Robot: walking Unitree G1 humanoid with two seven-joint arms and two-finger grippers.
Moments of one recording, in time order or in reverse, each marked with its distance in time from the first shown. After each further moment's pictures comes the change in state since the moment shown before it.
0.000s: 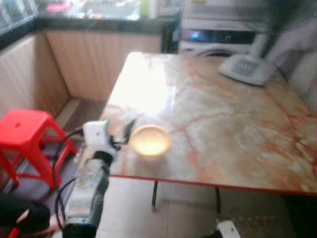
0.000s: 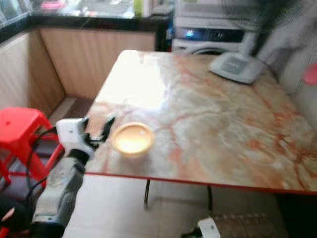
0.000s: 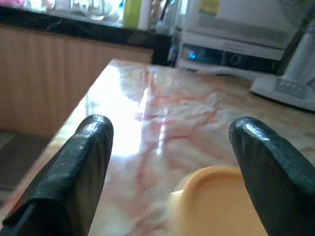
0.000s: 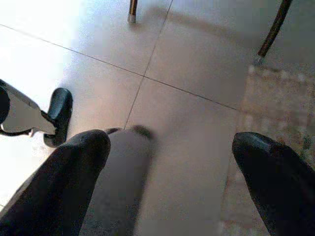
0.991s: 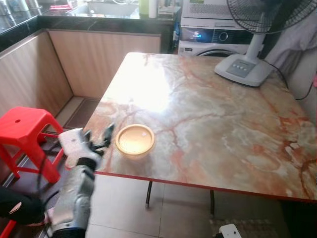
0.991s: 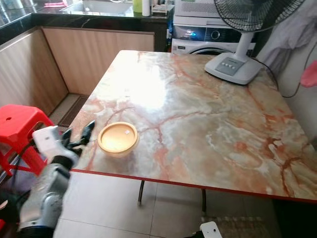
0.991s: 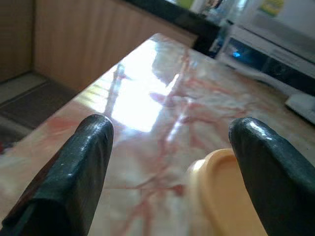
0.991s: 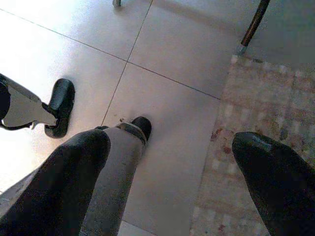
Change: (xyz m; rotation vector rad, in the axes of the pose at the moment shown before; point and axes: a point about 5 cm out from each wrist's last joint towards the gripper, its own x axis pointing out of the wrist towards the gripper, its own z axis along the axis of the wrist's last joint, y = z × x) left arm -0.018 0.052 -0.009 -0.188 0.072 0.197; right arm -0.002 -0.004 -0.005 0.001 0.018 -0.010
